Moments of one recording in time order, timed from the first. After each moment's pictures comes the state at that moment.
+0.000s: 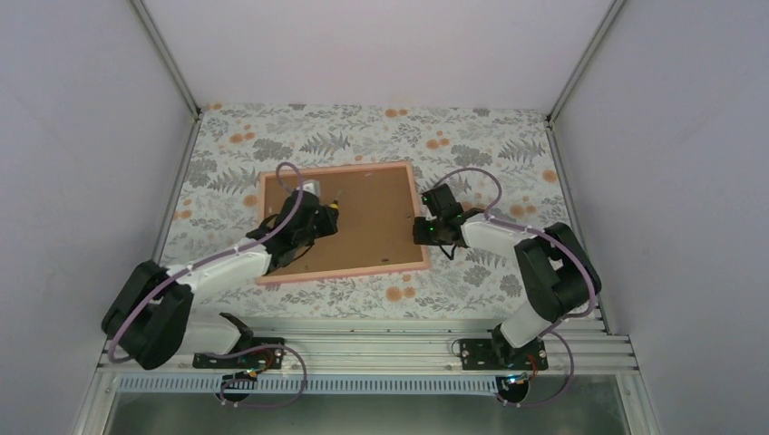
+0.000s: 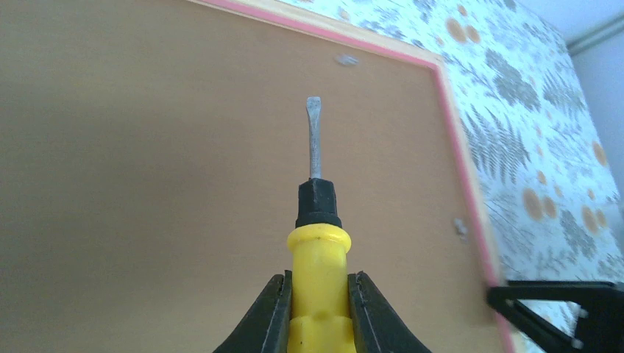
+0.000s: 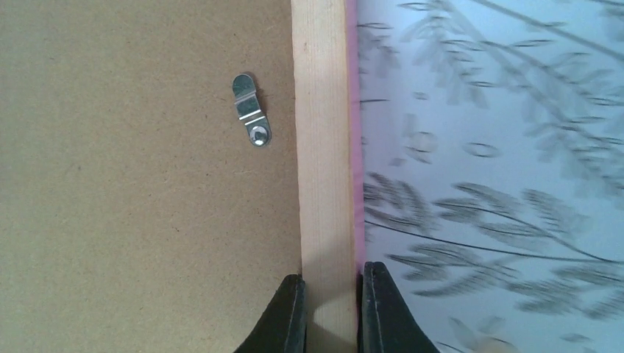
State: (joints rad) left arm -0.63 1.33 0.63 0.07 -0.08 -0.79; right arm 0.53 1.62 0.81 -0.25 -0.06 0.52
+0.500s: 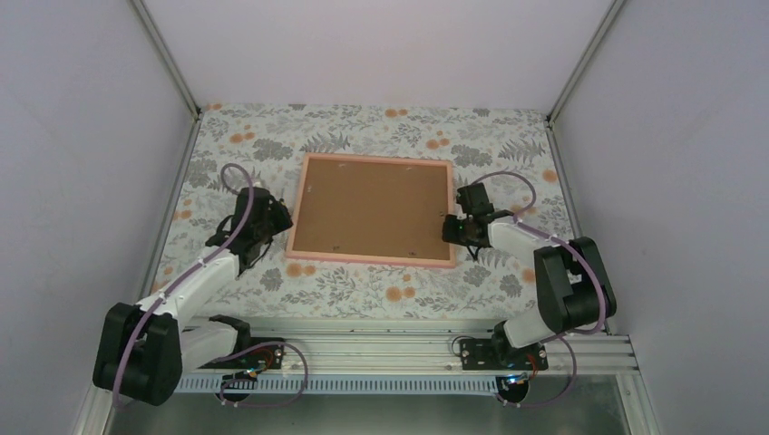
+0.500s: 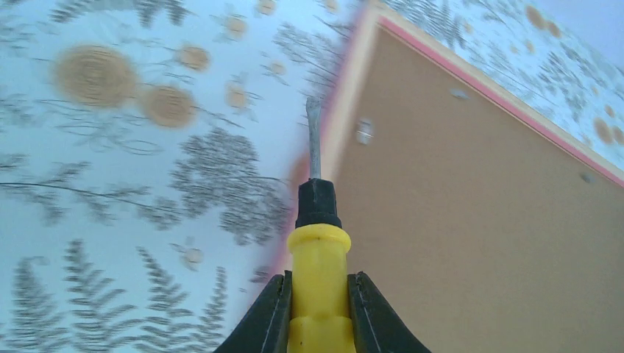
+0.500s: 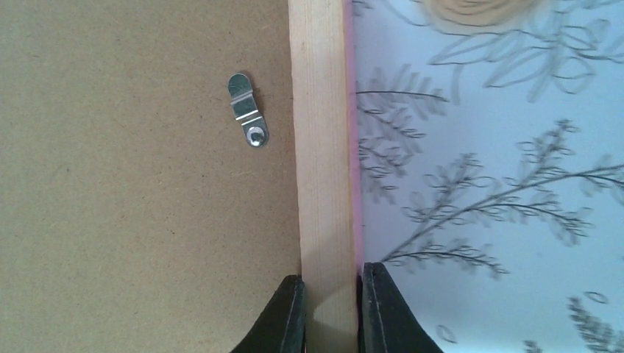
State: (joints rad) left arm -0.30 1.12 0.55 -0.13 -0.08 -0.68; right arm 0.30 1.51 0.72 -0.32 -0.06 0.45
